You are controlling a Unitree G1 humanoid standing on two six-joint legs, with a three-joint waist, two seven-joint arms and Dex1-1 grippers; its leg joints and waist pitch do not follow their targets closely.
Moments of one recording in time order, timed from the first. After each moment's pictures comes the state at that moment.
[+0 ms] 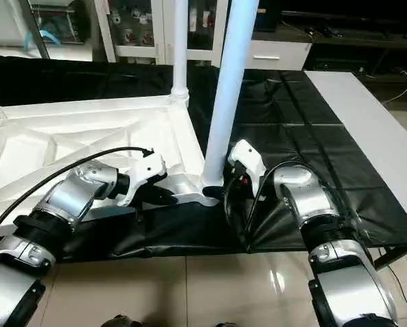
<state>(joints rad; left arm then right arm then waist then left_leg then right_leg) -0.71 0.30 -0.32 0.62 0.11 0.27 -1.15 -0.69 -0.39 0.18 0.81 0.10 0.03 1.14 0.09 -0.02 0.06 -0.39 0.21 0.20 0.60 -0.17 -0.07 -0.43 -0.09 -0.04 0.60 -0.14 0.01</state>
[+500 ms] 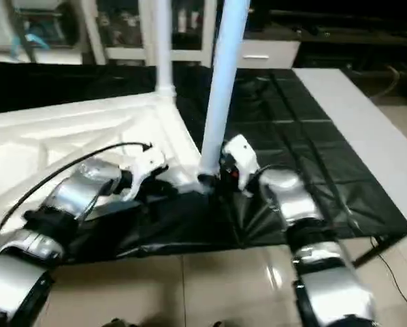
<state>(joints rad) -0.80 0.22 -0.27 0.80 0.13 0.26 -0.95 -0.70 -0.23 0.09 0.86 0.09 0.05 0.70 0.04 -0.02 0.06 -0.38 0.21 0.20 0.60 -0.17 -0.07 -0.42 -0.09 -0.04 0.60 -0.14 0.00</state>
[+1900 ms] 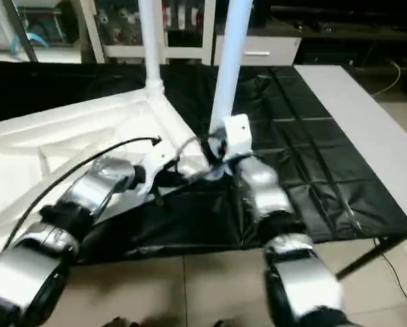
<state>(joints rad) -0.79 0.20 -0.25 0.81 0.13 0.18 -0.93 -0.74 -0.17 0.02 0.86 0.12 0.01 0.45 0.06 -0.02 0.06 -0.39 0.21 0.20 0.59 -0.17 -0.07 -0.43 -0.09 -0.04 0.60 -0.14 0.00</state>
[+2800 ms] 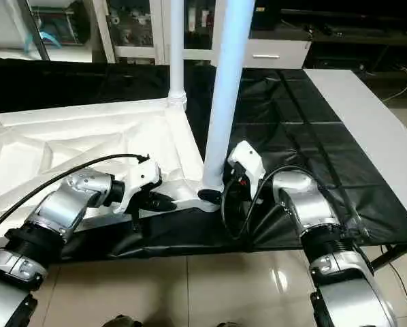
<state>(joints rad) -0.62 0.33 -0.31 0.53 0.08 0.22 -1.18 -0.63 -0.39 0.18 0.69 0.13 0.08 1.10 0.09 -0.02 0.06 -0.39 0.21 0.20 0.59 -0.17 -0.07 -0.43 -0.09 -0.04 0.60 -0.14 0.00</state>
